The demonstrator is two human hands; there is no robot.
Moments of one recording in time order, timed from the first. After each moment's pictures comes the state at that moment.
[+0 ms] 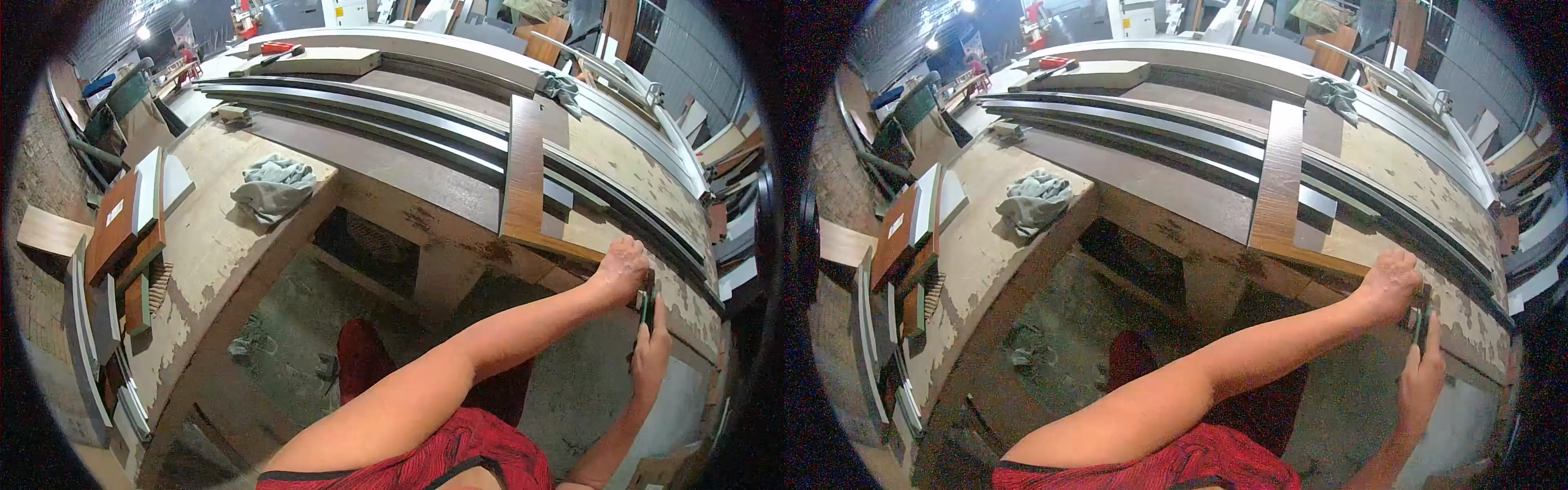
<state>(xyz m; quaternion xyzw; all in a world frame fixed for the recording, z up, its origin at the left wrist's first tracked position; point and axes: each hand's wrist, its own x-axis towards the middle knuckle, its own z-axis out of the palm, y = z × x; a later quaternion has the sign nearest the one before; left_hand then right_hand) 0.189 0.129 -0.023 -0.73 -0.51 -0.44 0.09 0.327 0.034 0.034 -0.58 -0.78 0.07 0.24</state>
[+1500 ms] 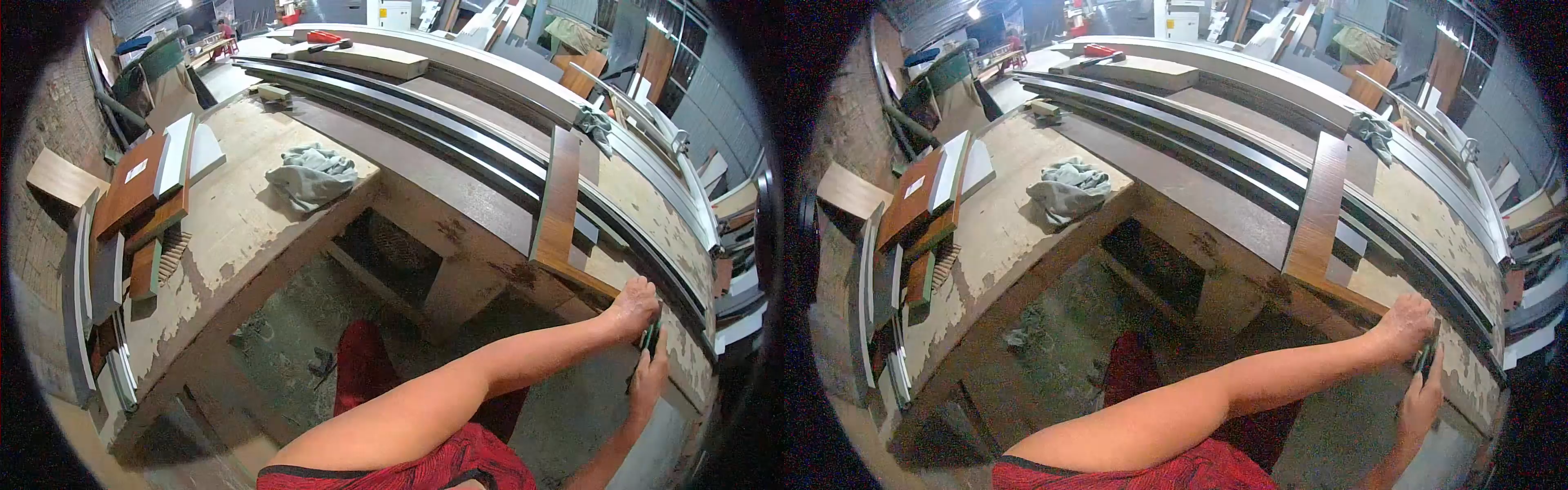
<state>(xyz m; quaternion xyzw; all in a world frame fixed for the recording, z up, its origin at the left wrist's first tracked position) 0.188 0.121 -0.016 -0.73 -0.52 -0.43 0.07 0.326 0.059 0.024 -0.58 -0.77 0.10 0.24</state>
